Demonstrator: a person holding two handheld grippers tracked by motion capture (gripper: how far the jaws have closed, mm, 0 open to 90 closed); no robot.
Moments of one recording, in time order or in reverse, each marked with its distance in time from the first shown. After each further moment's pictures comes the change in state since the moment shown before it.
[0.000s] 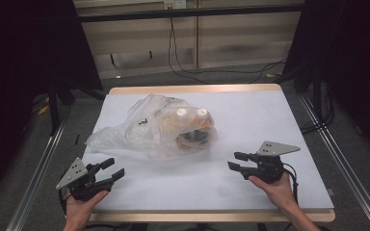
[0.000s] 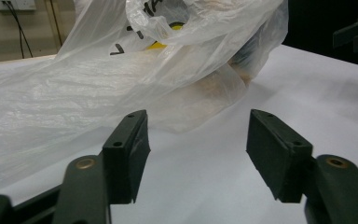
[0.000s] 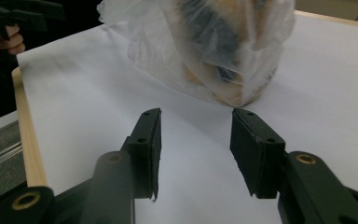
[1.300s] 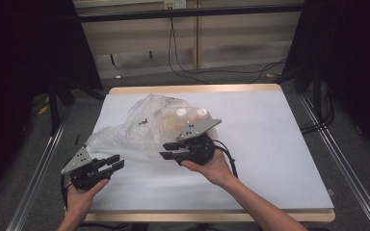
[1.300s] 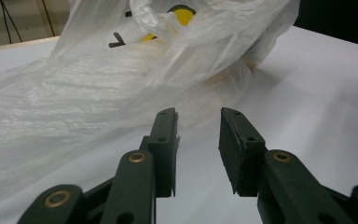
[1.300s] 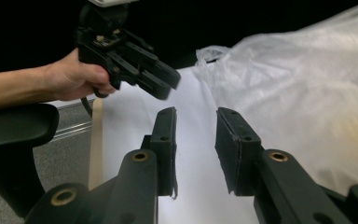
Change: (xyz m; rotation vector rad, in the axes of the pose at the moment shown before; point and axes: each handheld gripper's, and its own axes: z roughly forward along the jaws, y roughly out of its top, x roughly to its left) left arm 0.016 0.020 0.016 0.095 -0.027 -0.017; right arm 0.088 0.117 0.113 0.011 0.303 -0.204
